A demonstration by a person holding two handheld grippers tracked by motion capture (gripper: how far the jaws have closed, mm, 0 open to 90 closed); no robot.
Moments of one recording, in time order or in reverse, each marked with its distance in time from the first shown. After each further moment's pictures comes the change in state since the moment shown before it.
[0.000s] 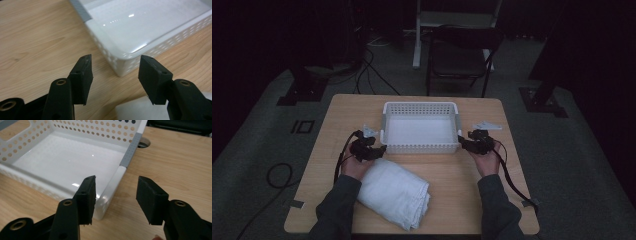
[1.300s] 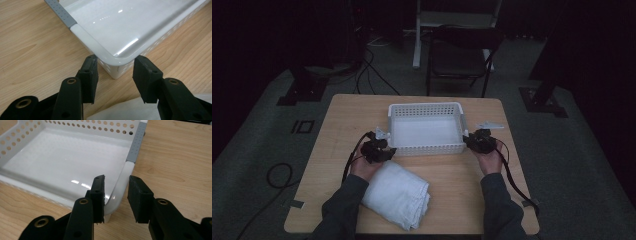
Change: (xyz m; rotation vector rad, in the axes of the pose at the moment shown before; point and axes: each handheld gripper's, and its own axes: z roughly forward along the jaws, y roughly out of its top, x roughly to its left) left arm -0.029 0.011 0.016 0.040 -0.077 0.069; right arm -0.014 -0.005 0.009 0.050 -0.009 0.028
